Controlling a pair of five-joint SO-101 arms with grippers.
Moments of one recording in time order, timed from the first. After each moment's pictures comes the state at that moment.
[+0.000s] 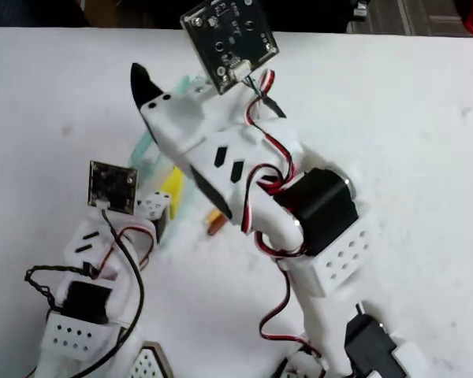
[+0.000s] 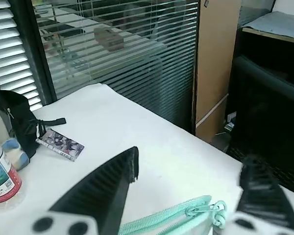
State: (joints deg) left arm 7.1 -79.9 77.4 31.7 2.6; right arm -44.2 -14.1 -34.6 69.3 2.2
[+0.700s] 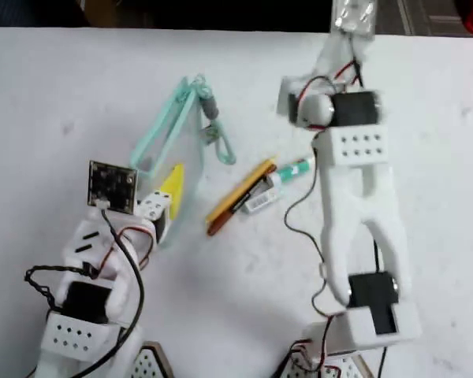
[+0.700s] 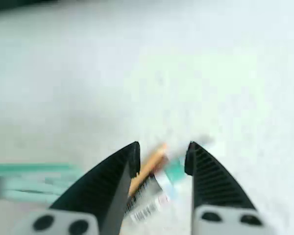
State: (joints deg) left arm 7.0 -79.9 77.4 31.7 2.6; right arm -11.3 1.6 -13.5 74.3 -12.7
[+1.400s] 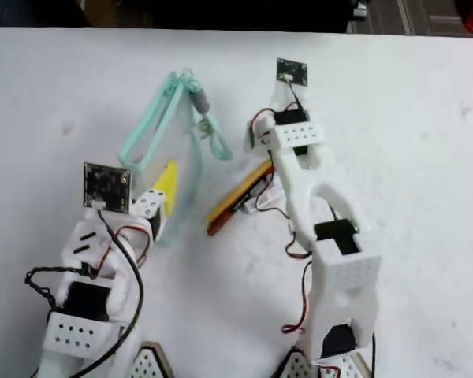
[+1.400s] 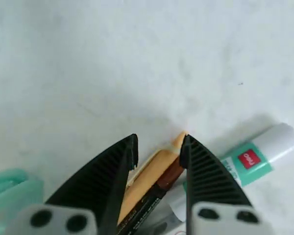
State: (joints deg) left arm 4.4 -80.0 80.4 27.6 2.5; right arm -16.1 27.9 -8.4 56.2 -18.1
